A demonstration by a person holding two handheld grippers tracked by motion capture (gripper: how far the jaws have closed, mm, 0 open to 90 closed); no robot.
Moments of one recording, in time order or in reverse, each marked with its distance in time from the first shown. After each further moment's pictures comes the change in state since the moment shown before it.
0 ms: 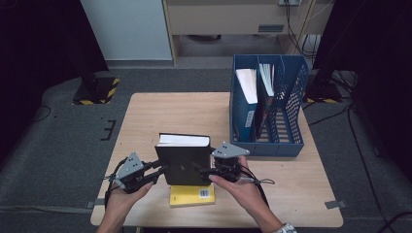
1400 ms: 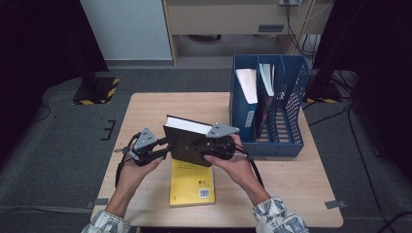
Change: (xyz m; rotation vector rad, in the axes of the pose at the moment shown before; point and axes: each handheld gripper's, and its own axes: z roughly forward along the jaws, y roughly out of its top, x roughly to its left) left arm 0.042 0.036 0.053 0.077 0.061 0.046; right arm -0.044 0.023 0.044 0.020 -0.011 -0.153
